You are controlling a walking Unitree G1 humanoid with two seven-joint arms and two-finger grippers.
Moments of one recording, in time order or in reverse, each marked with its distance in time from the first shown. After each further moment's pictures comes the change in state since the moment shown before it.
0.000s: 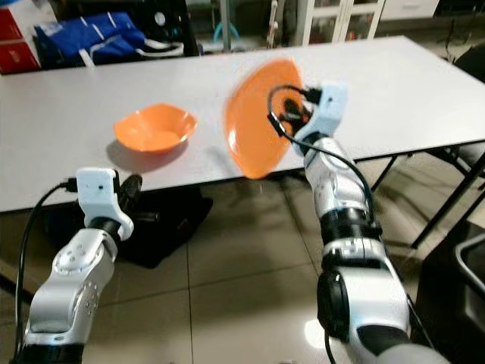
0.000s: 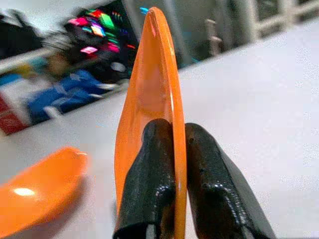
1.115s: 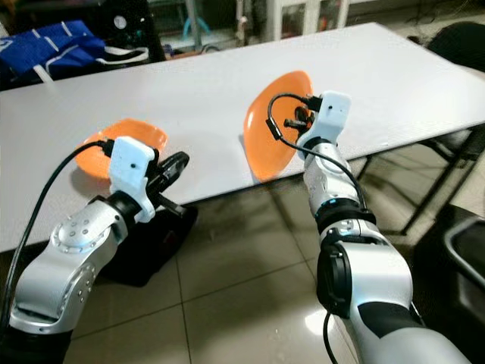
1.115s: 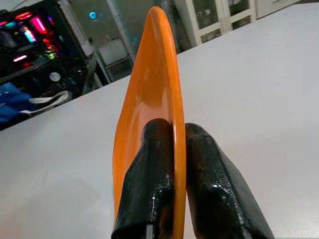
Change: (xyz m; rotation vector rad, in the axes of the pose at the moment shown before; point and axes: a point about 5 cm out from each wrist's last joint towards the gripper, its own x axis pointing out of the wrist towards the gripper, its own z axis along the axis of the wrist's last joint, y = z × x) left arm -0.004 -0.044 0.055 0.205 -0.087 -0.433; right arm 0.009 -0.002 -0.011 -0.073 -0.022 -0.072
